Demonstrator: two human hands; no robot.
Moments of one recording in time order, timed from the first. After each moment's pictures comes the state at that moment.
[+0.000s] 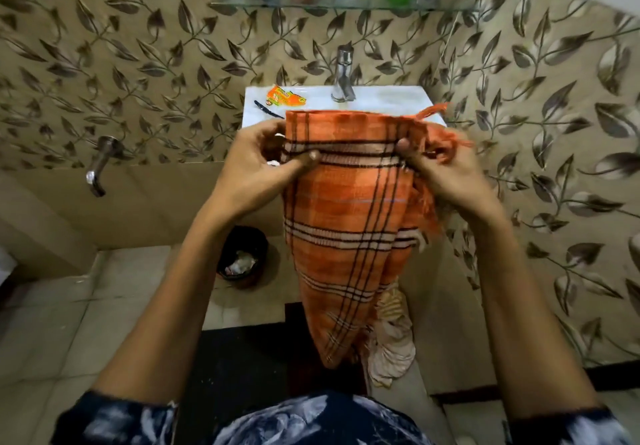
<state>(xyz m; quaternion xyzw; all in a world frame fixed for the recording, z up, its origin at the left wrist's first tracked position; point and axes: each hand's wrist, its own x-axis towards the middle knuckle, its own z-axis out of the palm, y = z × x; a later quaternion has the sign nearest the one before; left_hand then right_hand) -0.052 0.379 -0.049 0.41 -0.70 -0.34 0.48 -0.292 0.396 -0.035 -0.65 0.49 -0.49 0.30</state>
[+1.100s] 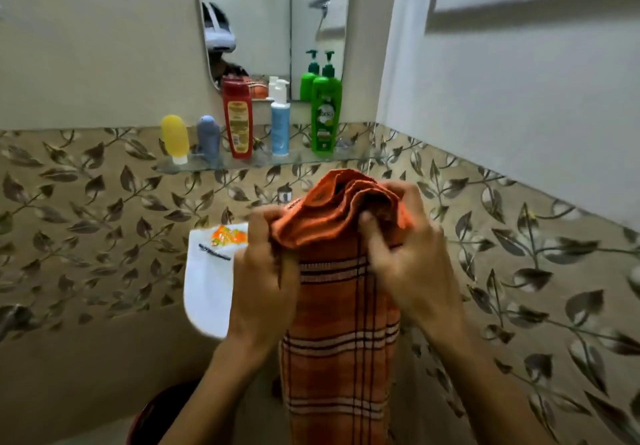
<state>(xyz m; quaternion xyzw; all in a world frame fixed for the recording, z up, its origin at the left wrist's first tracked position) -0.120 0.331 0.001 0.32 -0.70 -0.13 0.62 -0.278 0.371 0.031 -0.67 0.54 -0.52 -0.03</state>
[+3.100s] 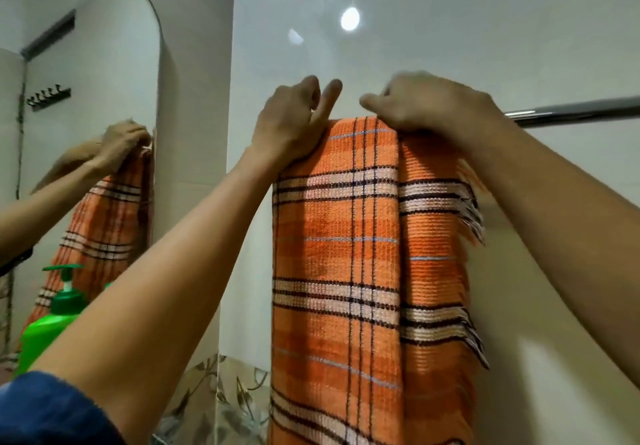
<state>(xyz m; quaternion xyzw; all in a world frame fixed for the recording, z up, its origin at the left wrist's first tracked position) -0.452 -0.080 0.382 -0.05 -0.78 -0.08 0.61 -0.474 0.097 0.401 -0.29 0.84 -0.13 -0.45</state>
